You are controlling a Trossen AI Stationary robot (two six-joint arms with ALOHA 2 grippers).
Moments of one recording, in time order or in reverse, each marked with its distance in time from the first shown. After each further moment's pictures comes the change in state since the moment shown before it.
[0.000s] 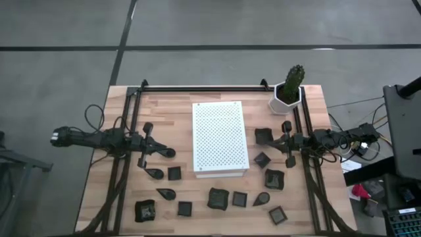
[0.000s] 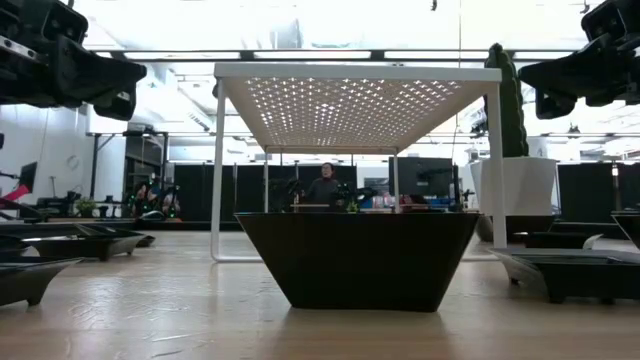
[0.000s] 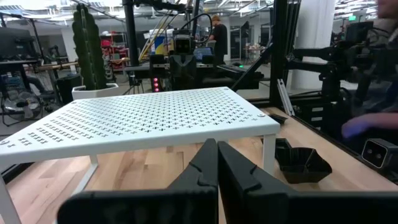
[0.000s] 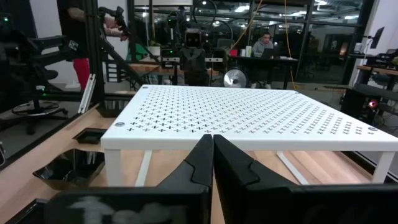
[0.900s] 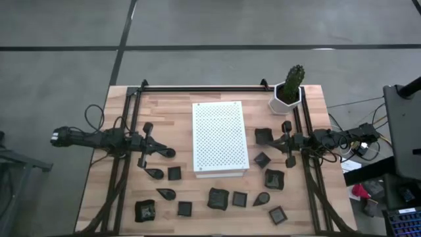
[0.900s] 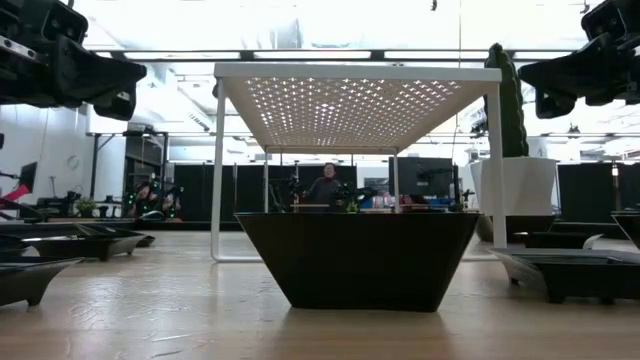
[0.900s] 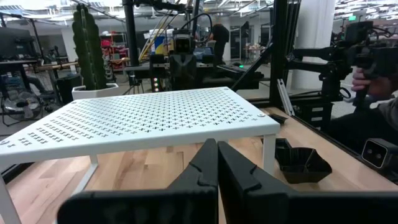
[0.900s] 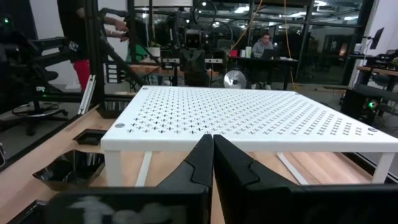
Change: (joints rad) left arm 0.000 0.000 0.000 0.000 0.000 0.000; right arm 0.000 0.000 0.000 0.015 0.000 0.000
